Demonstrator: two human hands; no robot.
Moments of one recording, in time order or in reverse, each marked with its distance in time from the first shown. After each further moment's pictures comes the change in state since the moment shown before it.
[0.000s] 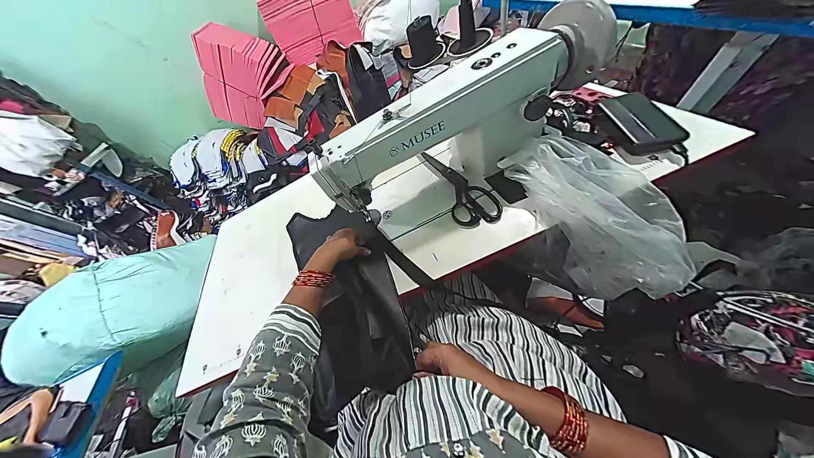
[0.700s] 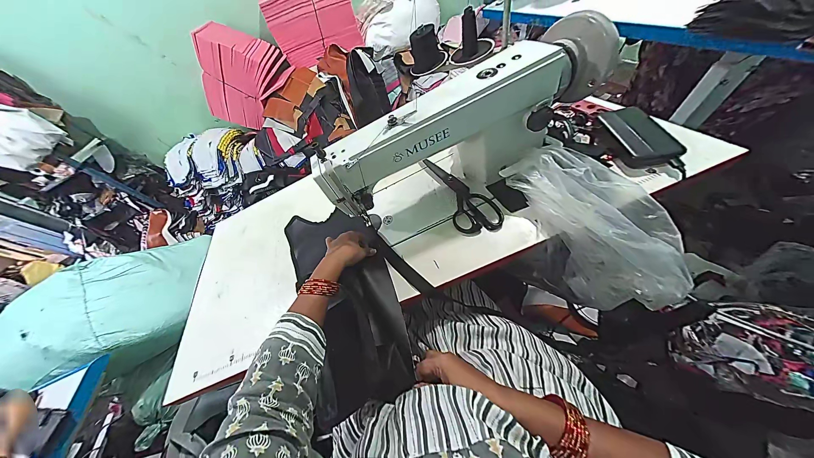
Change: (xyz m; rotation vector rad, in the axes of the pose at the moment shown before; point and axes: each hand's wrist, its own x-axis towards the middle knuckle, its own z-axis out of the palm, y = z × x) left_hand 0.004 0.007 0.006 -0.030 0.095 -0.060; right_hand 0.002 -0.001 0.003 -0.030 0.018 0.012
